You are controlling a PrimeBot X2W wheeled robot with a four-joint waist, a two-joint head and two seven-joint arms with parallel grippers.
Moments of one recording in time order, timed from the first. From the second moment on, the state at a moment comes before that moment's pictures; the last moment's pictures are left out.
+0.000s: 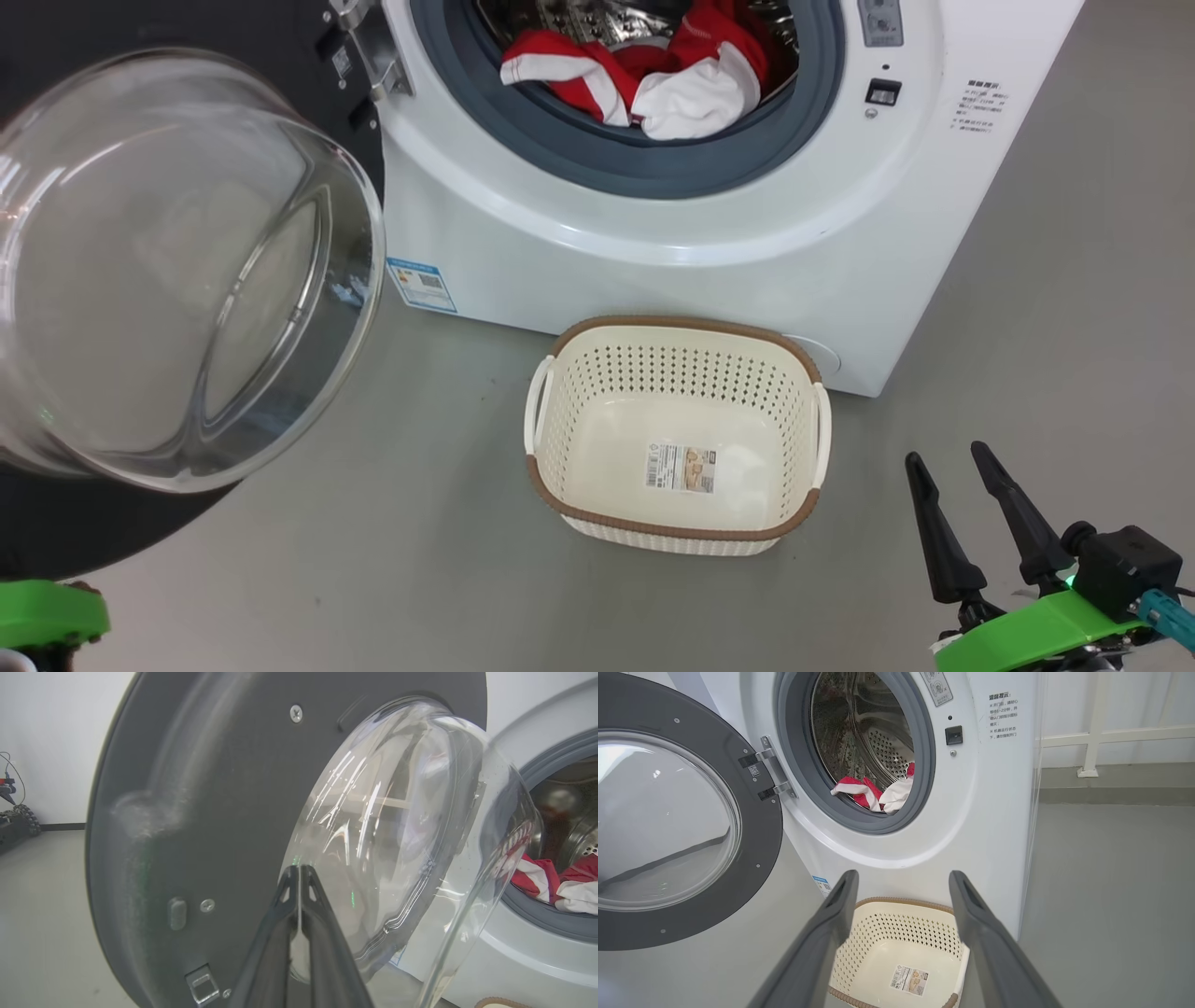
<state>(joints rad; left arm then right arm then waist) -0.29 0.11 0.51 0.44 -0.19 -0.13 -0.26 0.02 -0.13 0.05 0.17 0.41 0.12 -0.25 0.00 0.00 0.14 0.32</state>
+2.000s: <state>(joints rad) -0.01 0.14 0.00 0.16 -0.38 -0.13 -0.26 0.04 -0.09 -0.05 0.13 0.41 0.12 -0.25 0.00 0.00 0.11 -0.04</state>
